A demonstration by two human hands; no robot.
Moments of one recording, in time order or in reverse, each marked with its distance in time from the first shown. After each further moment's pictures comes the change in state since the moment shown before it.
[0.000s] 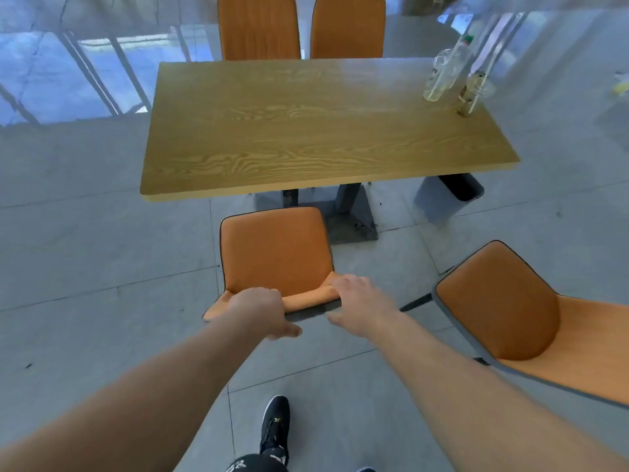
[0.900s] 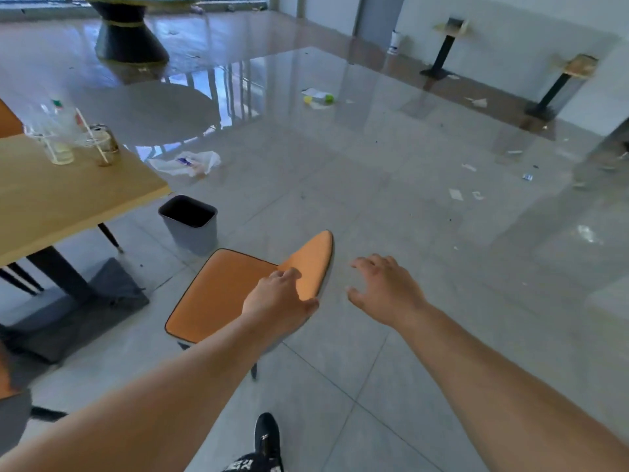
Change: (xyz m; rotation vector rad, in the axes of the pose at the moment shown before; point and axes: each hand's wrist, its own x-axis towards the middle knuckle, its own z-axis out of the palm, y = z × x) left_hand -0.172 0.746 0.029 -0.130 0.370 0.746; right_hand -0.516 0.587 -0.026 0.084 0.512 0.711
